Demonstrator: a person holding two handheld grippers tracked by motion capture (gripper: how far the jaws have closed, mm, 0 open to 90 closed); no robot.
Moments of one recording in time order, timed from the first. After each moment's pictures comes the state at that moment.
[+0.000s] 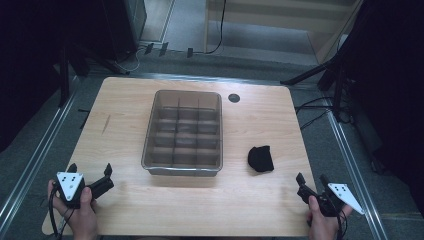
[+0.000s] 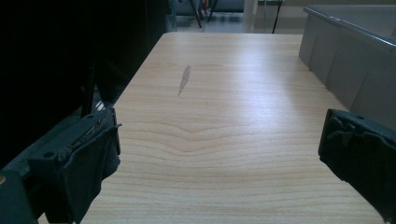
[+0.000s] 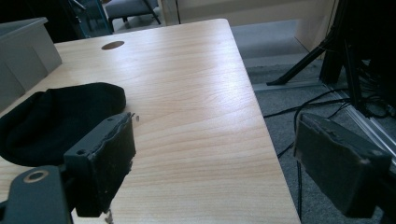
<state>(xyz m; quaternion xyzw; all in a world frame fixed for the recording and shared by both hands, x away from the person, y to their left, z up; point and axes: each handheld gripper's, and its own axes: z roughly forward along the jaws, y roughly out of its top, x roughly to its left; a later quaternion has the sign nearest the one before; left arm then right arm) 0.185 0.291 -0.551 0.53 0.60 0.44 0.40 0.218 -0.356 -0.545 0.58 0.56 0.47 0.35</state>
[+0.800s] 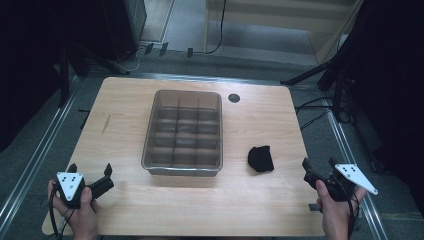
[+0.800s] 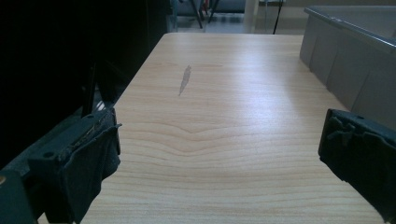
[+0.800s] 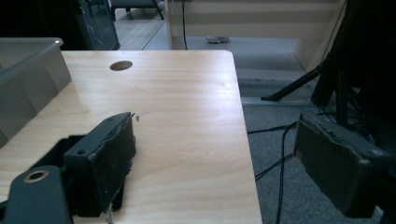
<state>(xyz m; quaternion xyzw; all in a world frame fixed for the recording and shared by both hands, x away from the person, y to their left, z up) 0.185 0.291 -0.552 0.53 0.60 0.44 0.41 0.240 -0.347 -0.467 0.55 0.60 0.44 0.37</state>
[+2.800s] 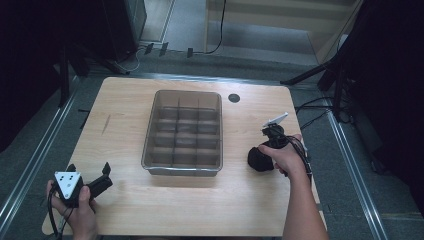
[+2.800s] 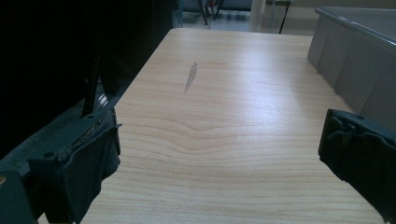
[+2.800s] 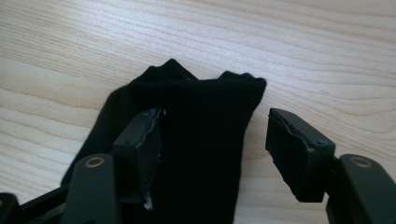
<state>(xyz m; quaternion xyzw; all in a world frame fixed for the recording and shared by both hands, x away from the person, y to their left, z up) 0.187 0.293 -0.551 0.51 0.62 0.43 0.40 0.391 -0.225 -0.491 0.59 0.80 0.10 0.07</state>
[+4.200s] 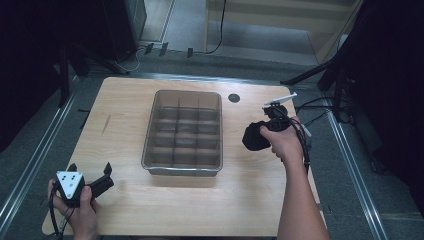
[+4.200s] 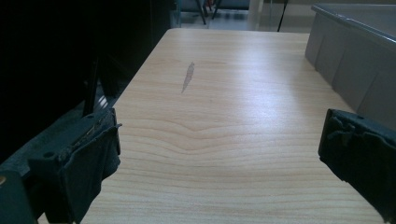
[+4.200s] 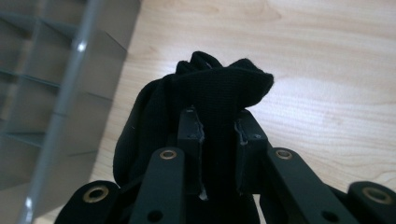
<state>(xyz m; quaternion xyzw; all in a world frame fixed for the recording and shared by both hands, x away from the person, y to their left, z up) 0.187 0.291 -0.551 0.52 0.62 0.44 0.40 0.397 -0.206 -0.411 0.59 0.77 0.22 0.08</state>
